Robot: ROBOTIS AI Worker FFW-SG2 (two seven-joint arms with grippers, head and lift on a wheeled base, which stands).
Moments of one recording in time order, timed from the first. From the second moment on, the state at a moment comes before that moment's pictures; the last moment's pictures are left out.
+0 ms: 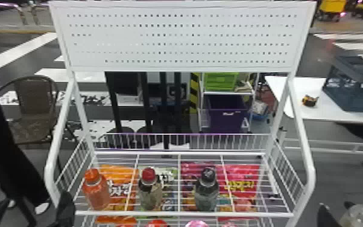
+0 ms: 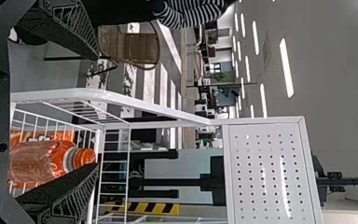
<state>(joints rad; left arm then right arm) 0.74 0.24 0.02 -2.49 0.15 0.27 0.44 0.99 0.00 -0.17 -2.50 -0.17 -0.09 0.29</state>
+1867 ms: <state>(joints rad) 0.41 0.20 -0.47 -1.78 0.09 -0.11 0.56 0.98 0.00 -0.16 -2.48 -0.15 -0.09 0.29</state>
